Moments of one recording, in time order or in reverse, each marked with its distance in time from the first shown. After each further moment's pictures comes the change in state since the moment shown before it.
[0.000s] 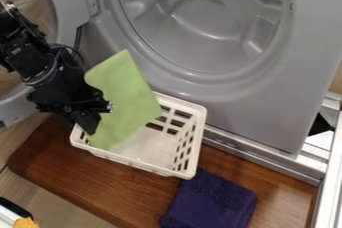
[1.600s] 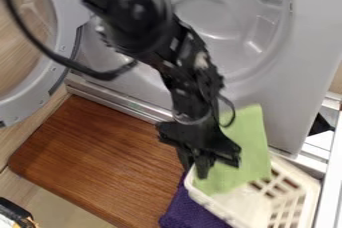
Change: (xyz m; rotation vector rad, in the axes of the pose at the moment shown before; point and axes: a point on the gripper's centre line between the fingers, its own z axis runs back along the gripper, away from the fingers) arm -0.015 -0.149 -0.055 0.019 0.126 -0.243
